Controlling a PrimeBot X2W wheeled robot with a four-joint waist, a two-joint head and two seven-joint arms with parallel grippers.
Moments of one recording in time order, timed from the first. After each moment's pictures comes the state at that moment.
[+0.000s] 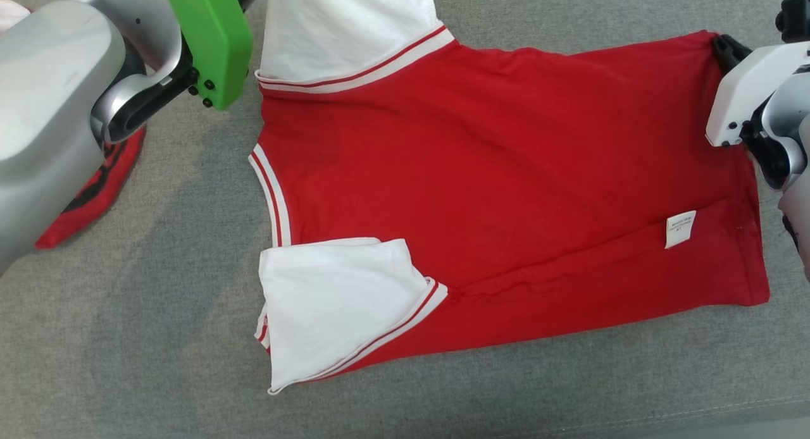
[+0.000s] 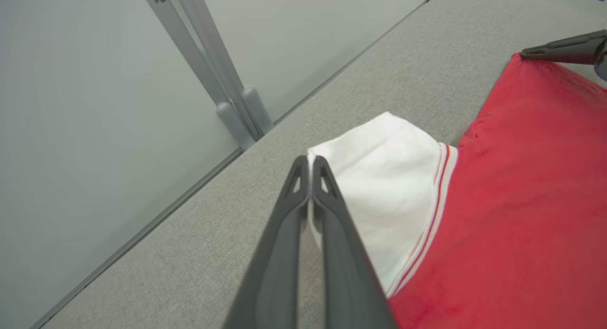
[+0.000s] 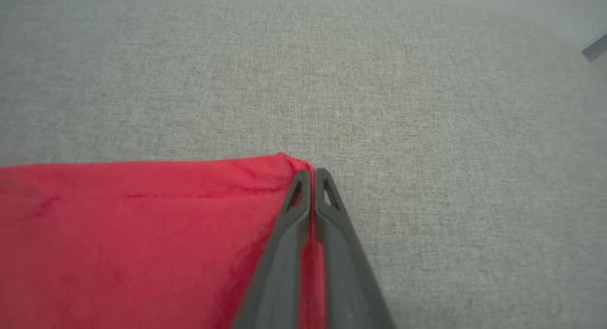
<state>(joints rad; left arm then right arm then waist) -1.45 0.58 -1.28 0.40 -1.04 -0.13 0.13 -0.97 -0.43 0.34 0.92 0.47 0.13 0.12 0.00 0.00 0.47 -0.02</state>
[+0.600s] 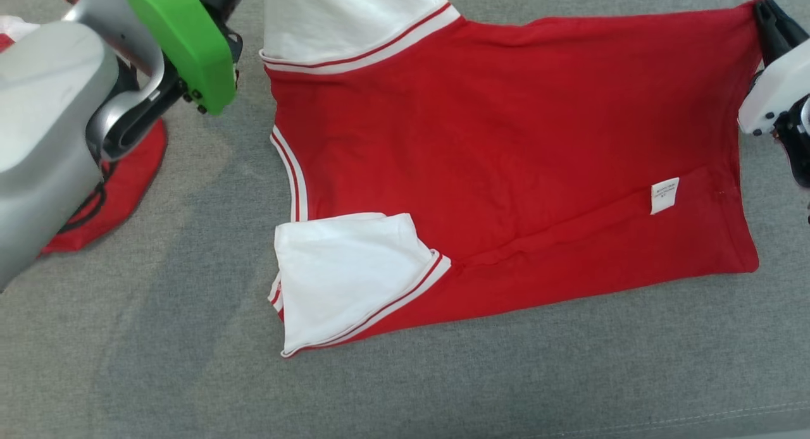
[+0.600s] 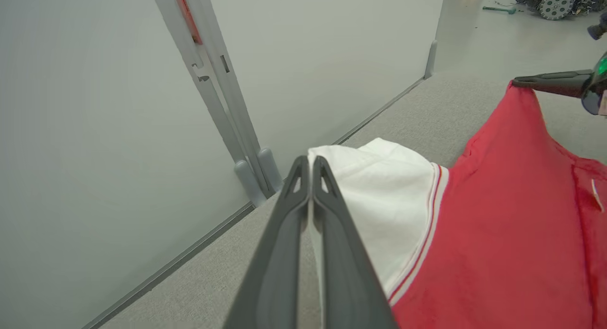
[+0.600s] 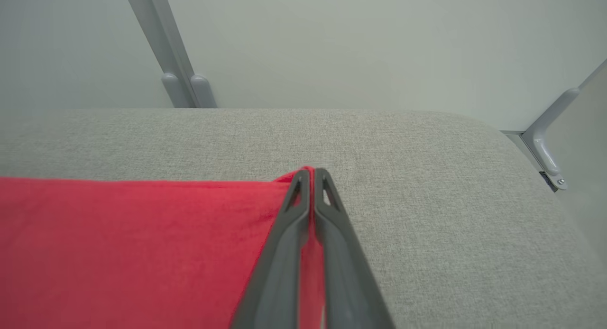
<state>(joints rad) -1.41 0.59 -1.28 0.43 -1.09 -0.13 -0.10 -0.95 -0.50 0.34 0.86 0.57 0.13 -0.05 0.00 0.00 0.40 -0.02</state>
